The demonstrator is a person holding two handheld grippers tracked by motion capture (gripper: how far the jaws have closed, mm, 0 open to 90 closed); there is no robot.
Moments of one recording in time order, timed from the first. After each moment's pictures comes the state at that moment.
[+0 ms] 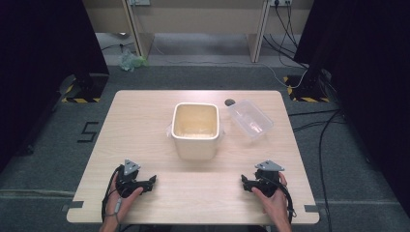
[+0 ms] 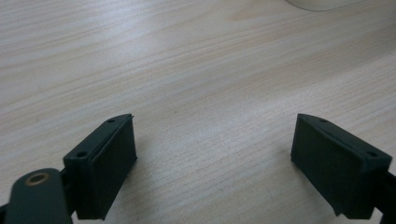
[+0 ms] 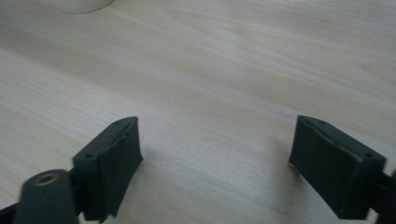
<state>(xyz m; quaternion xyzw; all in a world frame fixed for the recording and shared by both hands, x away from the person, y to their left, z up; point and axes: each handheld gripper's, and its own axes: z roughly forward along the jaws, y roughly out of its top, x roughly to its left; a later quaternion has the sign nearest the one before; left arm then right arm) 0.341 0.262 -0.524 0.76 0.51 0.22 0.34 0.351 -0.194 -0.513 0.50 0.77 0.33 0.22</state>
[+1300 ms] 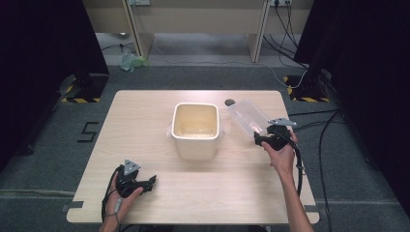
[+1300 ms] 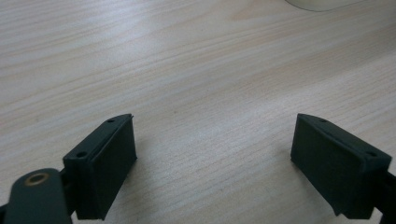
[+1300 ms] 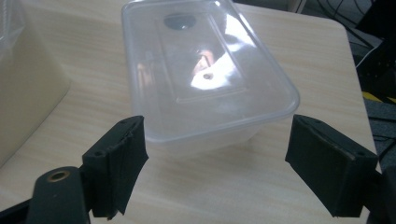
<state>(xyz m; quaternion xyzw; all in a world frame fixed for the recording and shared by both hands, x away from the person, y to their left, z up) 0.341 0.262 -0.524 0.76 0.51 0.21 0.34 0.463 -0.225 -0.445 0.54 0.72 0.34 0.27</state>
